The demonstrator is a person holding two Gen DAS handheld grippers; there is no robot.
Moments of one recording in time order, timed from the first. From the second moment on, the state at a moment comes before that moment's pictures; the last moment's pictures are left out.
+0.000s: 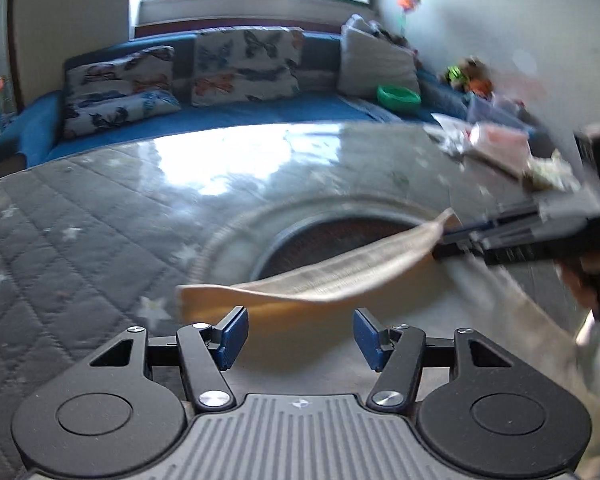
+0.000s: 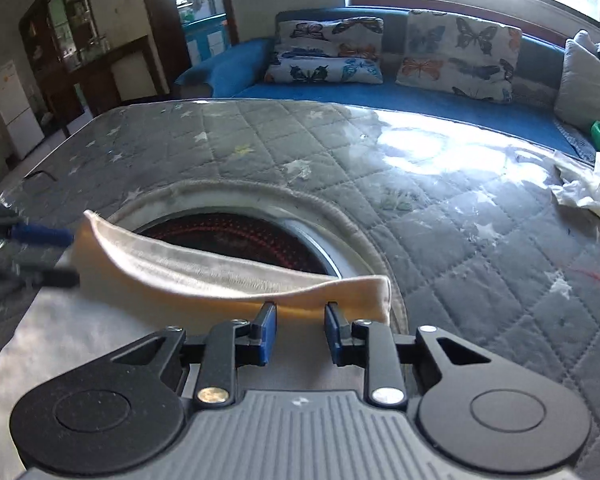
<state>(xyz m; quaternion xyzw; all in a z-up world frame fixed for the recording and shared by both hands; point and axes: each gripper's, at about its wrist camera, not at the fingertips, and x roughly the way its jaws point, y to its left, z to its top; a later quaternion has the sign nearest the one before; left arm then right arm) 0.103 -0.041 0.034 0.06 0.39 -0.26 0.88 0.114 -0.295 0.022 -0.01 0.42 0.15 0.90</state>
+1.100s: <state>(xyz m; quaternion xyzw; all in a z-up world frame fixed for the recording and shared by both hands) -0.008 -0.013 0.040 0.00 0.37 -0.23 0.90 -0.033 -0.255 0.026 -0.12 0.39 0.23 0.88</state>
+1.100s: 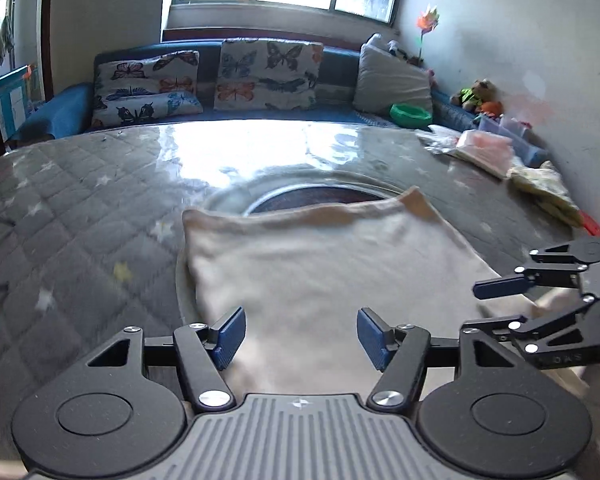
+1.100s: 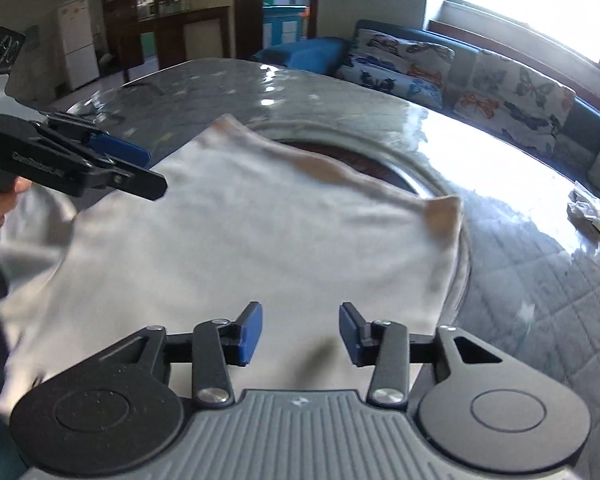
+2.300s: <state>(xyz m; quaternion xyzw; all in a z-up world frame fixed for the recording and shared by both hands) -0.033 0.042 0.036 -0.13 0.35 -0.14 0.92 -0.112 -0.252 0.014 -0.08 0.35 0.20 0.91</state>
